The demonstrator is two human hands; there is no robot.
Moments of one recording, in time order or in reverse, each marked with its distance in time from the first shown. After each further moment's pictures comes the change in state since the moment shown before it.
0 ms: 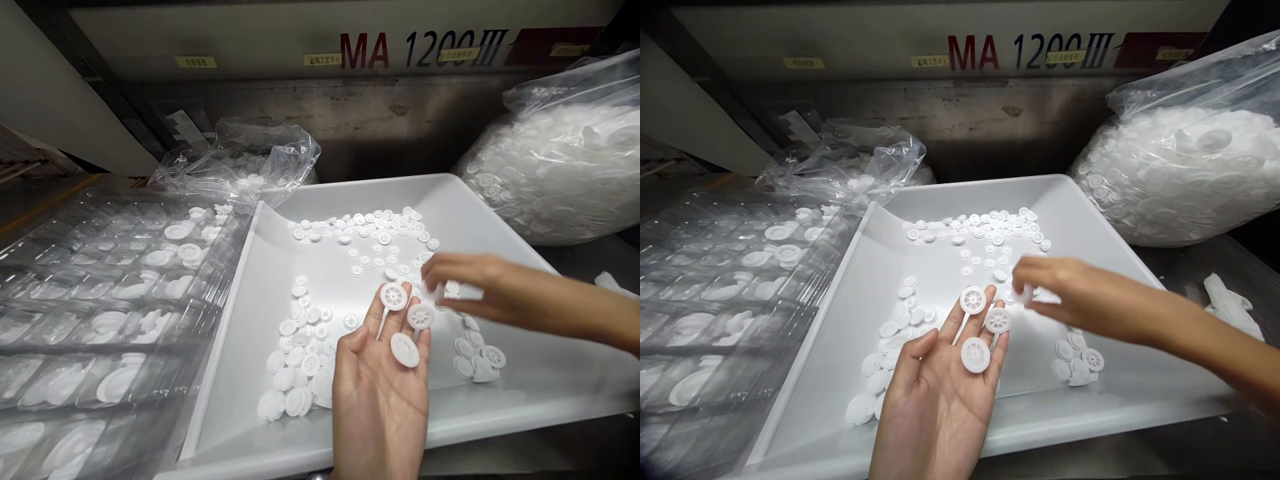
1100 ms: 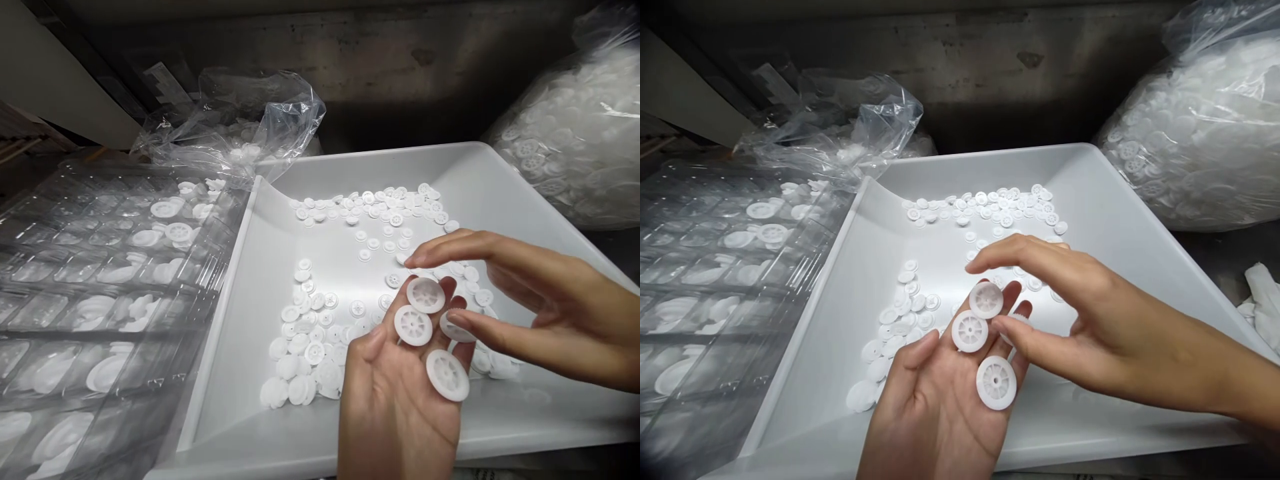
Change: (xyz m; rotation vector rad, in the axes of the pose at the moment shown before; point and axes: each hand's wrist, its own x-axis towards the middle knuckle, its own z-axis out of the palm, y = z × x) left_hand 0.001 0.004 -0.003 0.022 -0.120 -0.111; right_hand 0.007 -0.036 0.000 0.152 0.171 0.143
